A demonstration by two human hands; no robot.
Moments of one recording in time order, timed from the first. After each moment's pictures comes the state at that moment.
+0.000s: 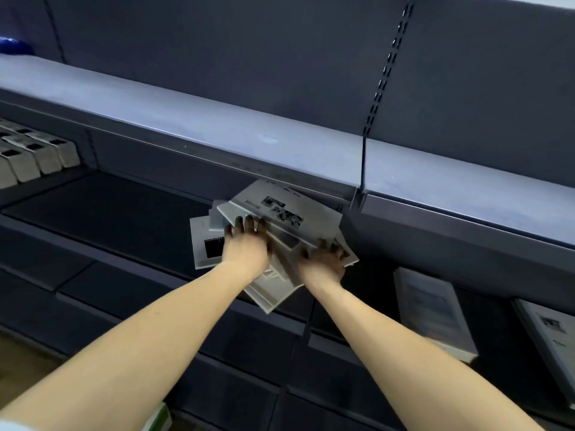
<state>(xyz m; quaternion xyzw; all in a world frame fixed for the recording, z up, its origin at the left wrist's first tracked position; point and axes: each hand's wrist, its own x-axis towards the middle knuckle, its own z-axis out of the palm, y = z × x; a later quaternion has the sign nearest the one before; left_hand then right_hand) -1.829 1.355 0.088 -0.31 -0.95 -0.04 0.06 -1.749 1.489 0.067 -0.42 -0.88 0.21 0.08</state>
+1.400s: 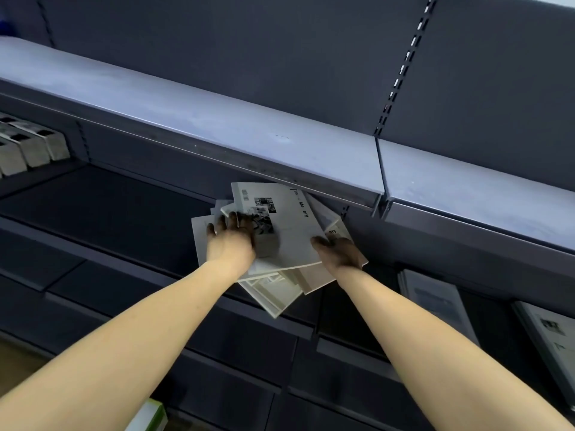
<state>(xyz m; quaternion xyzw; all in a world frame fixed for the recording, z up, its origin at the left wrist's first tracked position) -1.871 1.331 0.081 -0.25 -0.96 -0.07 0.01 -1.767 1.516 0.084 -0.43 -0.83 0.33 0.10</state>
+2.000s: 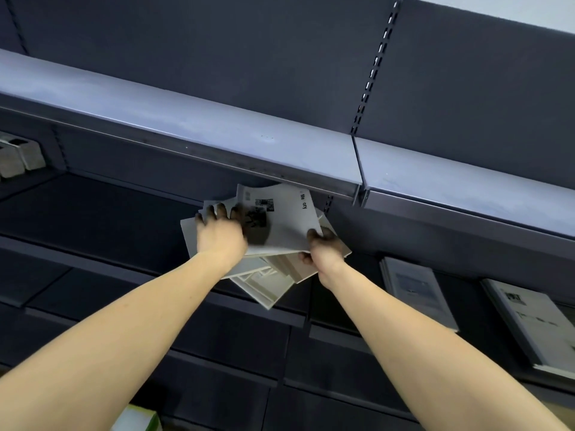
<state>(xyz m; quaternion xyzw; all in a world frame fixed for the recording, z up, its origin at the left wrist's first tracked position) -1.860 1.317 0.103 -0.28 -0.96 -0.04 0.08 -1.737 1.468 0.109 -0.40 -0.61 0.65 0.23</state>
